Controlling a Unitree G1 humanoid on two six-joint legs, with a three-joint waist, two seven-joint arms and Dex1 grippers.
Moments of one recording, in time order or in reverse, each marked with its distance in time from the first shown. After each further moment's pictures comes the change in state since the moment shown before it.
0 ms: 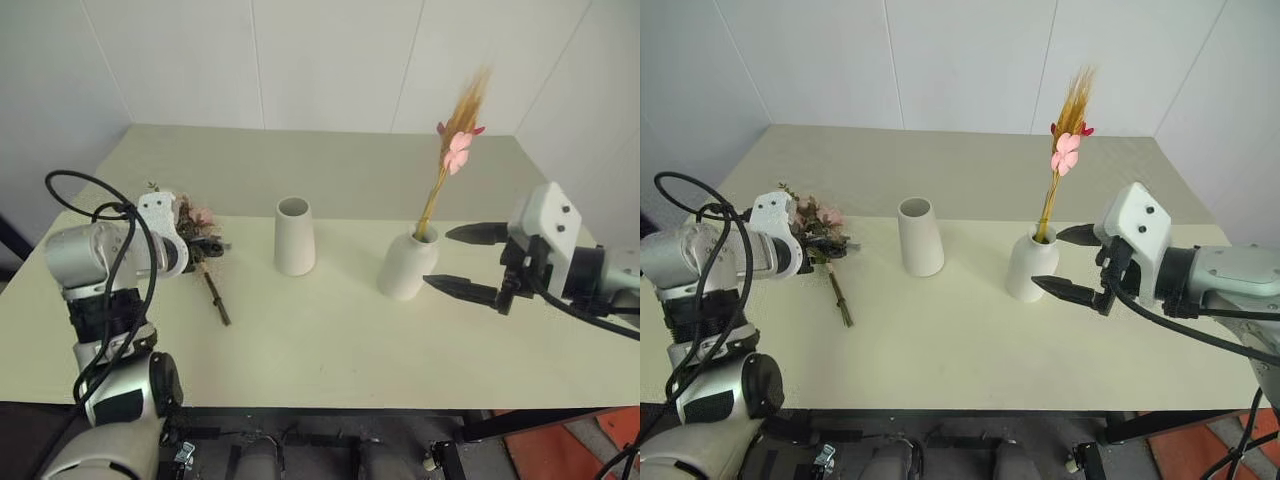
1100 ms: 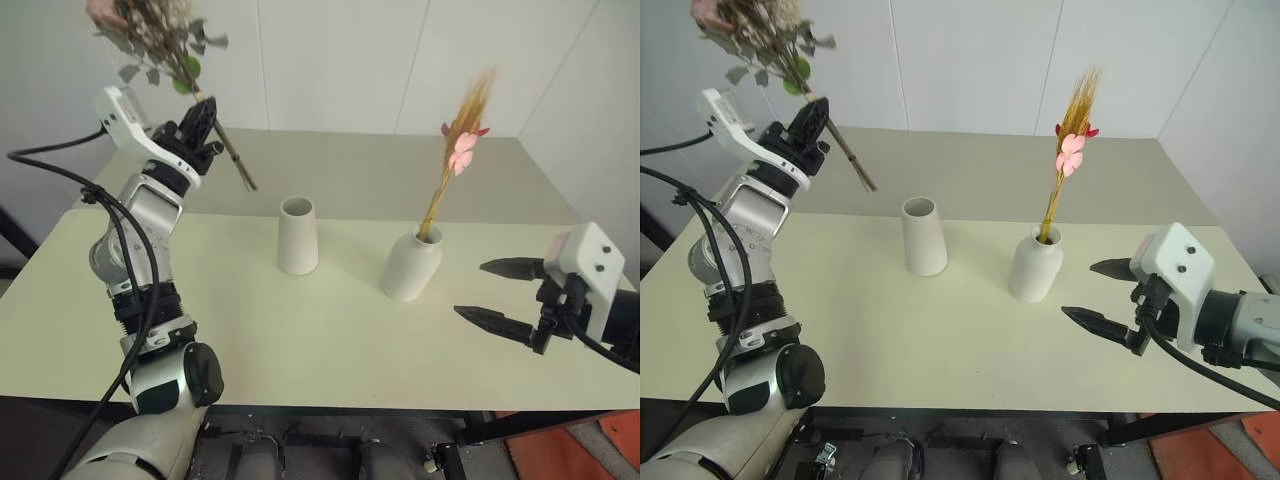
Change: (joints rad) left arm -0.099 -0.175 0.097 0.083 -0.310 -1.026 -0.423; right arm 0.348 0.016 -0.305 -0.129 0.022 0.064 -0.015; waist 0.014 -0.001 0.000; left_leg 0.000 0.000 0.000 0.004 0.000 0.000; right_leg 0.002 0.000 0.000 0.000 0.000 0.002
